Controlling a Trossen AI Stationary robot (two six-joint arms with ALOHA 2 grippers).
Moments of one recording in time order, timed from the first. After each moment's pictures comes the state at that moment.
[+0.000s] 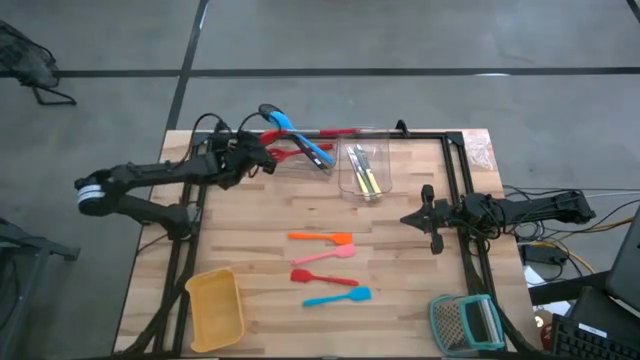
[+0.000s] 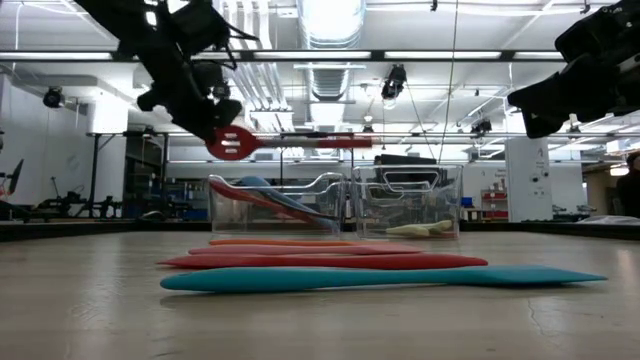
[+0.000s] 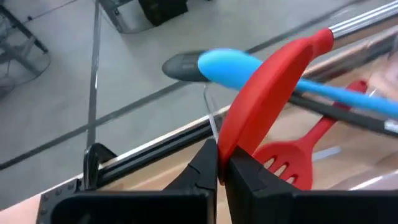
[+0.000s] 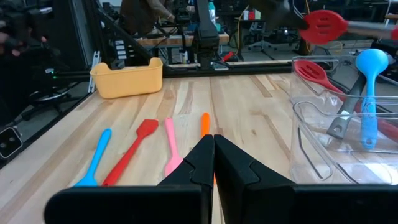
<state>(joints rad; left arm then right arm) 0.40 1.18 0.80 -0.36 -0.80 -0.35 0.09 0.19 0.03 0.06 0.05 0.10</state>
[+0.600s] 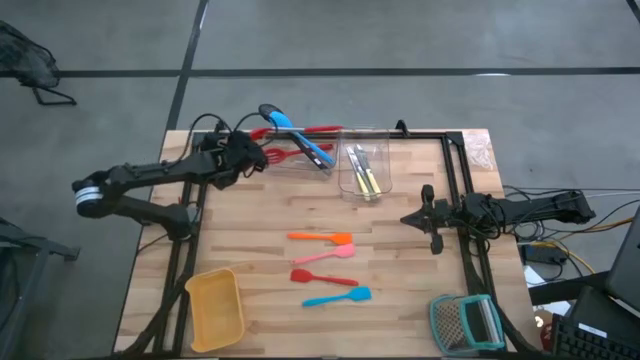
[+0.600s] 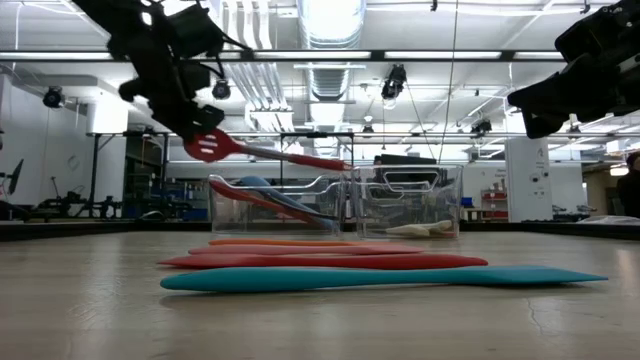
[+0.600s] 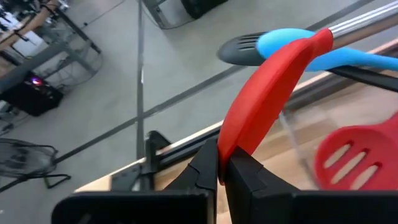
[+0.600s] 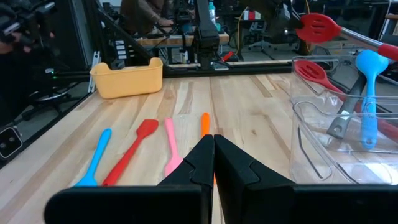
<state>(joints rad) 0.42 1.15 0.80 -0.51 -0.94 -0.36 0.09 0.19 0.03 0.06 0.05 0.10</state>
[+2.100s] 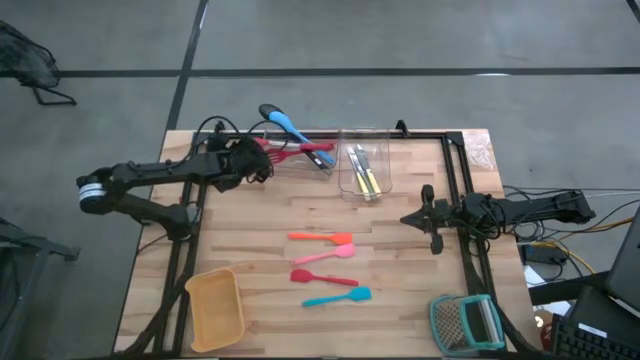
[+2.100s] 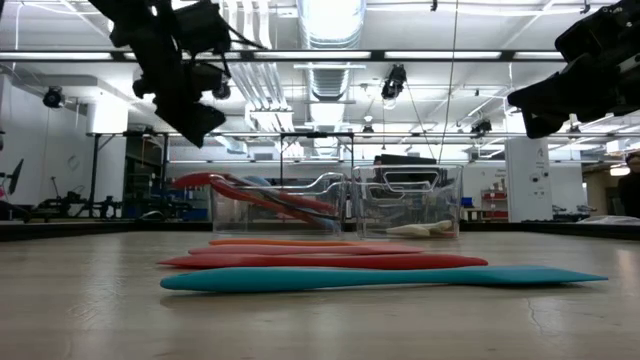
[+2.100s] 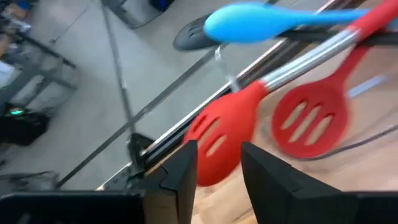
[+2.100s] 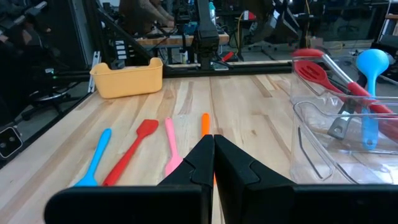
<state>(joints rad) 0.35 1.20 0.85 -0.62 -0.86 -0.26 0.09 0.19 0.03 0.06 0.05 0.09</state>
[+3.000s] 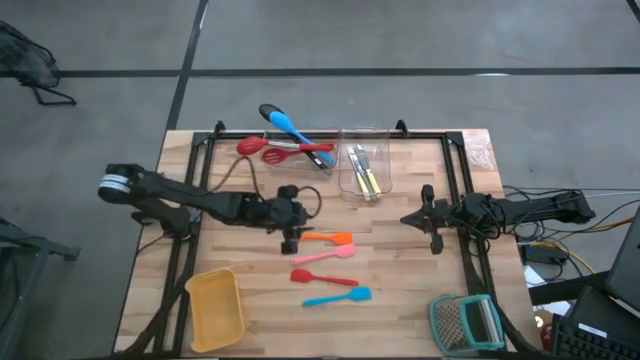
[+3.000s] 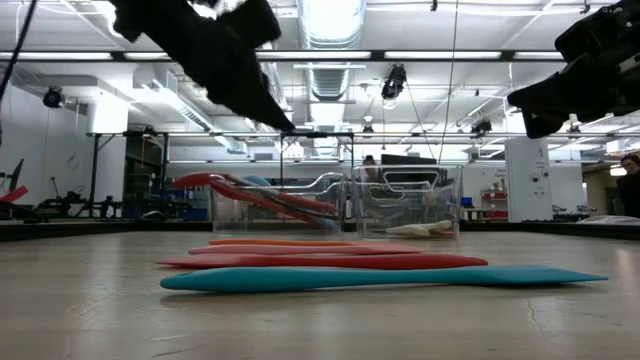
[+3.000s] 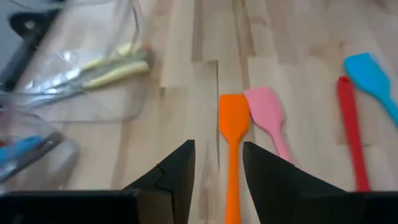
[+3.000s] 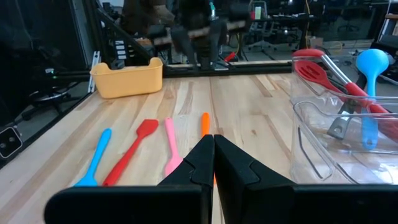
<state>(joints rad) -0.09 1.41 0.86 -0.09 -0.20 0.03 0.09 0.19 0.03 0.06 0.05 0.09</state>
